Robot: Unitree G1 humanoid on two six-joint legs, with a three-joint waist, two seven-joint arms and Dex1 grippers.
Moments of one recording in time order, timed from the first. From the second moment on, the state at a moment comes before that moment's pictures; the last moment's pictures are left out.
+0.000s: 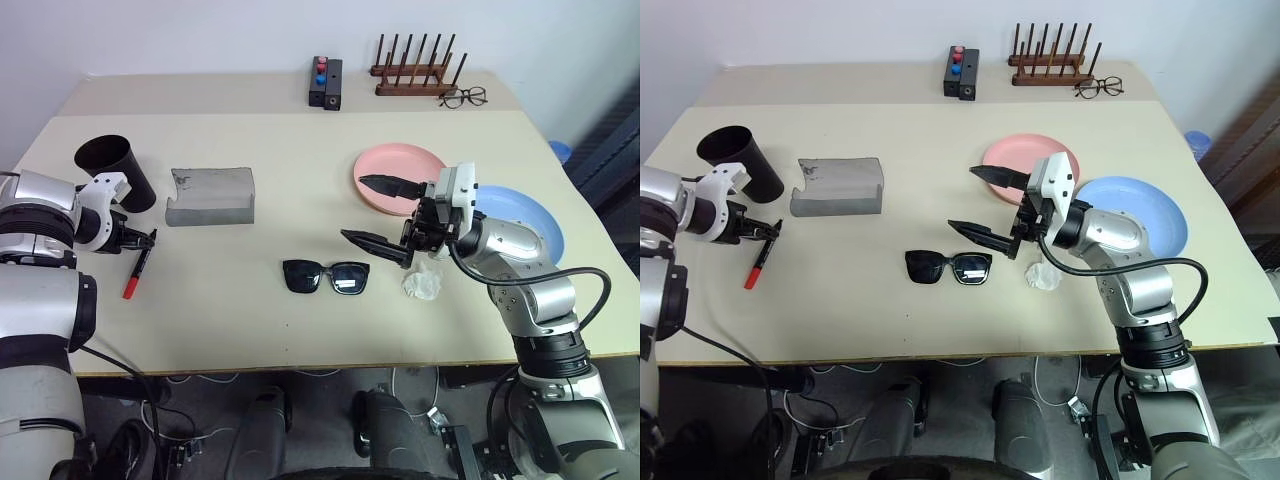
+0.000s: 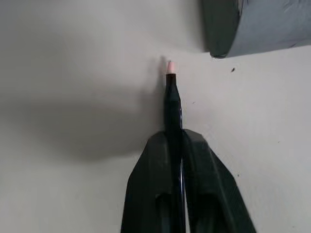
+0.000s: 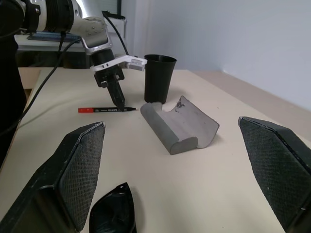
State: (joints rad) left arm -1.21 0.83 -0.25 1.24 0.07 0.92 -1.07; right arm -0.49 -0.50 0.03 -0.15 0.50 0.25 0.98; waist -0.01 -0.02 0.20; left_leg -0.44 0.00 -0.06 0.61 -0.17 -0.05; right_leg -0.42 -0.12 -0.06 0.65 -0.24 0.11
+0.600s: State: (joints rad) left arm -1.19 0.95 -0.24 1.00 0.08 1.10 -1.23; right arm -0.51 -0.48 0.02 -0.13 0.50 0.24 0.98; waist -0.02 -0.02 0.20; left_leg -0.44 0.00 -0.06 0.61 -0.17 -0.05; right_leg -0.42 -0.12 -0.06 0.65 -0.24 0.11
